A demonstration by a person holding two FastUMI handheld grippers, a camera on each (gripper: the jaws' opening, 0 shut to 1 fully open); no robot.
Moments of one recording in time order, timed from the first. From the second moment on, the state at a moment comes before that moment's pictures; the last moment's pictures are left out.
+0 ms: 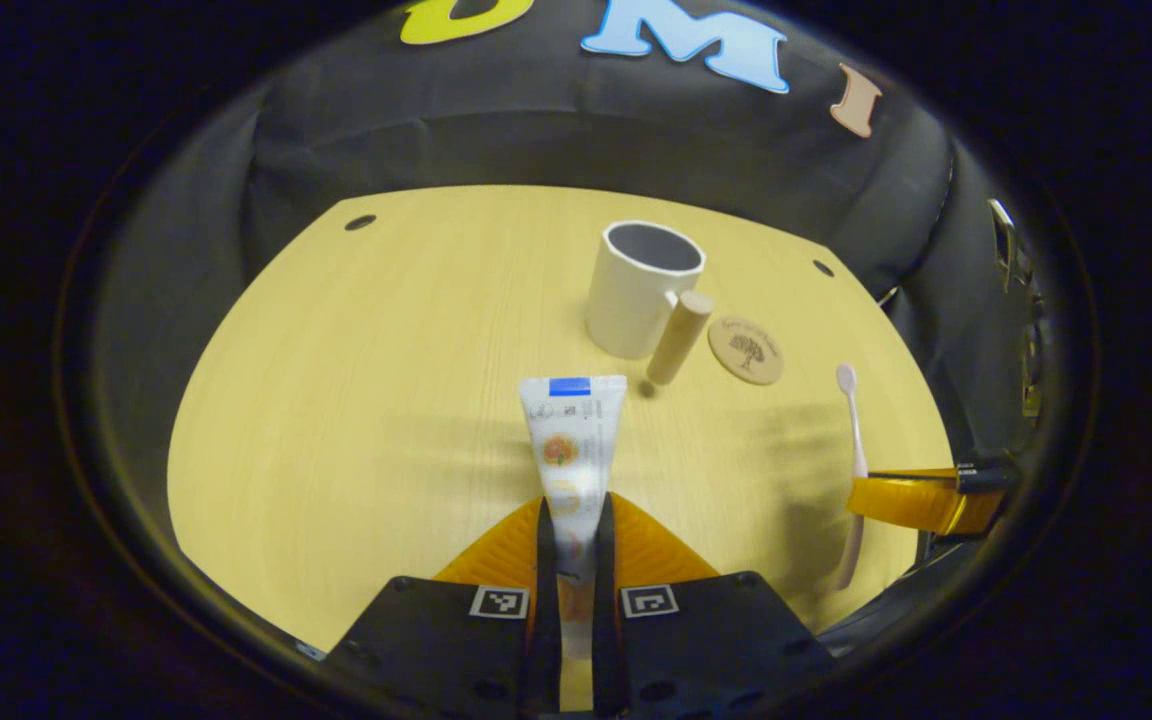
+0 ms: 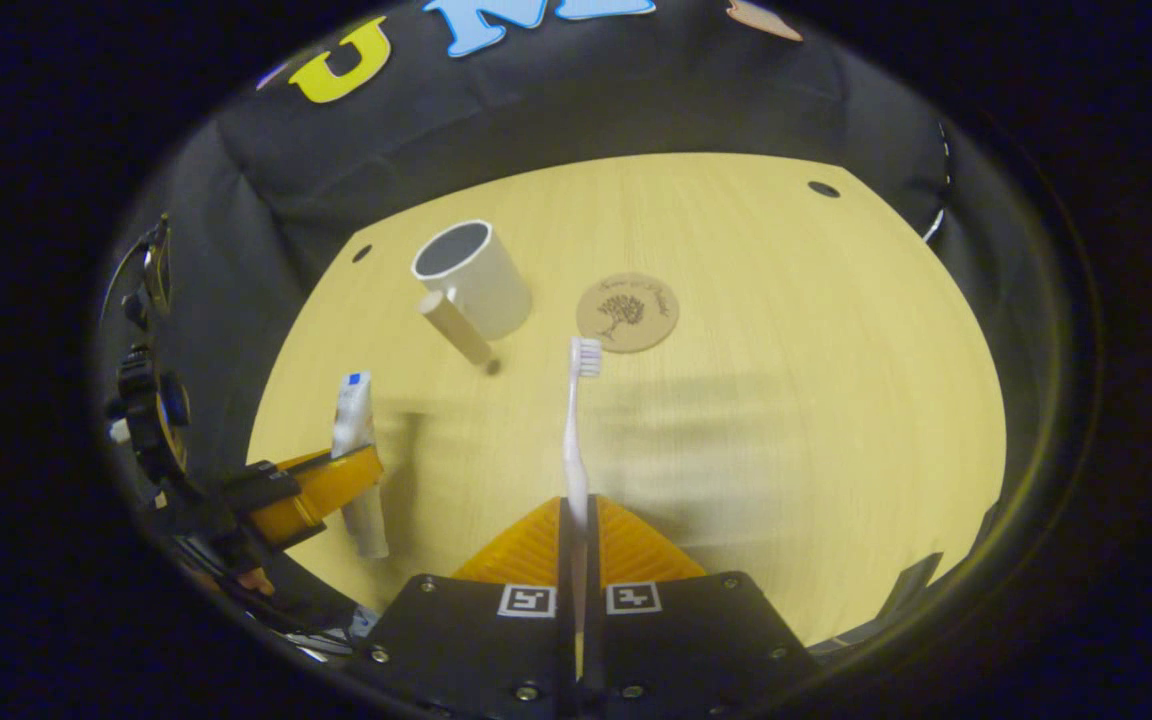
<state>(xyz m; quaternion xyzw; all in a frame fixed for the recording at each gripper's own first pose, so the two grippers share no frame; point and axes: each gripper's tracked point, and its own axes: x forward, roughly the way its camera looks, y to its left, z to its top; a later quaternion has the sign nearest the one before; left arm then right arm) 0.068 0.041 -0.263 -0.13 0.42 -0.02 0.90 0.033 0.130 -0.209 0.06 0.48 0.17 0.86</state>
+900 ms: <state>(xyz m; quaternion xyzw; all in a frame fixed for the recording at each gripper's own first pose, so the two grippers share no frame) 0.200 0.086 -0.103 -0.15 0.11 -0.03 0.98 0.097 0.150 -0.110 0.05 0.28 0.21 0.94</state>
